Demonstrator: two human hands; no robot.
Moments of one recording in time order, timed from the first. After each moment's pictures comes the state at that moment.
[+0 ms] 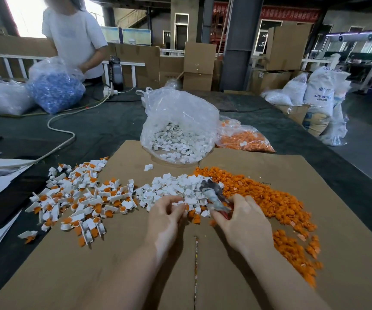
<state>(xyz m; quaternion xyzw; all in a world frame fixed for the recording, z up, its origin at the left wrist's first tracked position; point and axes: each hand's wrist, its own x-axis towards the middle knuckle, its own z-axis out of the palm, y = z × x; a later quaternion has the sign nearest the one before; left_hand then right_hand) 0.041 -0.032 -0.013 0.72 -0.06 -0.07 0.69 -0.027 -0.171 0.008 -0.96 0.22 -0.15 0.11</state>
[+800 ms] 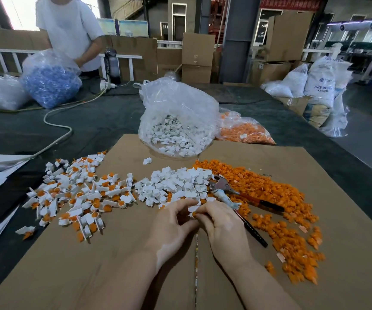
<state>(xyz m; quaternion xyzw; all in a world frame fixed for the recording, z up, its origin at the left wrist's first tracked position) 0.030 -0.026 -0.022 0.78 -0.22 -0.07 0.58 -0.027 -0.143 -0.028 -0.91 0.02 -0.31 0.27</state>
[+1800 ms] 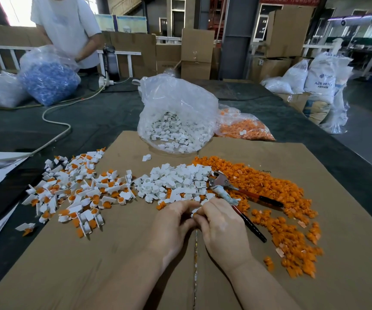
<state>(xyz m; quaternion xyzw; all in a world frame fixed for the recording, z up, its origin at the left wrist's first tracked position) 0.029 -0.026 -0.034 0.82 -0.30 0.01 0.49 -0.033 -0.141 -0.026 -0.92 -0.01 -0.36 0.16</state>
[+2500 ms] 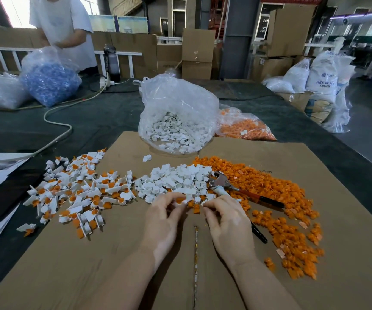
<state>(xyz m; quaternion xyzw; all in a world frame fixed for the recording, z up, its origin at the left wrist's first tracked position) 0.033 -0.021 -0.026 0.81 -0.15 0.01 0.57 -0.033 -0.147 -0.027 -0.90 0.06 -0.35 0.27</state>
